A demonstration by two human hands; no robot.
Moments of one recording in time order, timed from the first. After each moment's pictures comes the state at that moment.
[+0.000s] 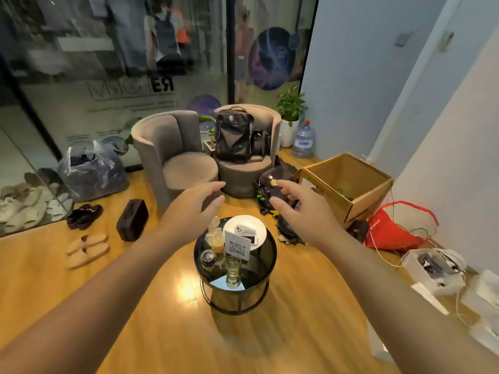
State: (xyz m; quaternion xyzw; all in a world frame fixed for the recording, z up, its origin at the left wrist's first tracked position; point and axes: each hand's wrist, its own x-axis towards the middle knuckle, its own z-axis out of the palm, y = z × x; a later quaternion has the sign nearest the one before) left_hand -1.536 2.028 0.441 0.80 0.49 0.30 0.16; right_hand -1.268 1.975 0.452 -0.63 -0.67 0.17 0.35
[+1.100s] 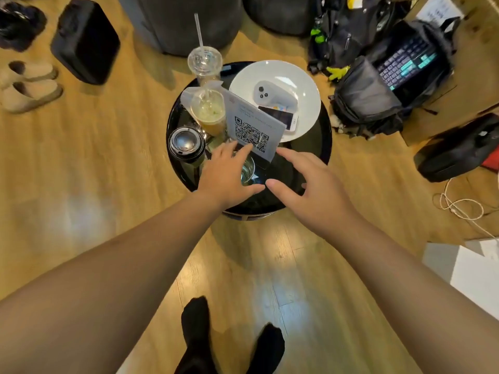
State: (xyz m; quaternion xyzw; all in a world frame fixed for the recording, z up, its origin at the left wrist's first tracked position) left_hand -1.431 2.255 -0.173 0.74 0.63 0.03 0.23; right_hand -1.234 2.204 -0.078 -0.63 -0.66 0.36 0.18
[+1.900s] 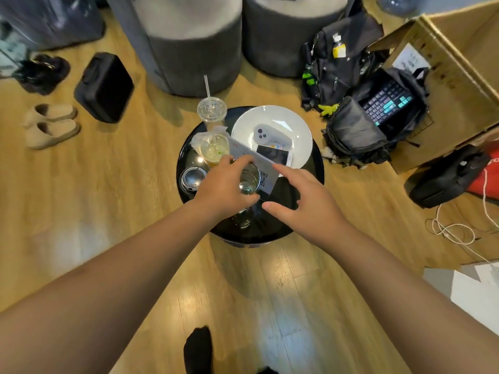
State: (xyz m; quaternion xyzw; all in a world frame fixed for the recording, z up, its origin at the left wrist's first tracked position) left_hand -1.440 2.282 -0.093 0.72 0.63 0.10 0.28; right_hand -1.236 2.231 -0.048 -0.61 -0.68 0.36 0.20
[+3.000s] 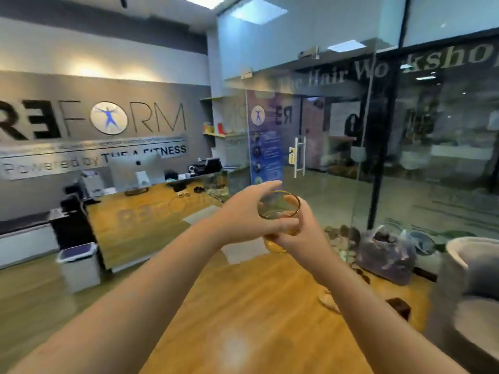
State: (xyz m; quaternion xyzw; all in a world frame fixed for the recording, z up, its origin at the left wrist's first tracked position) left_hand -1.680 1.728 0.674 0.46 0.83 0.32 -0.08; right_hand -1.610 1.887 0.600 0.05 -0.77 0.57 0.29
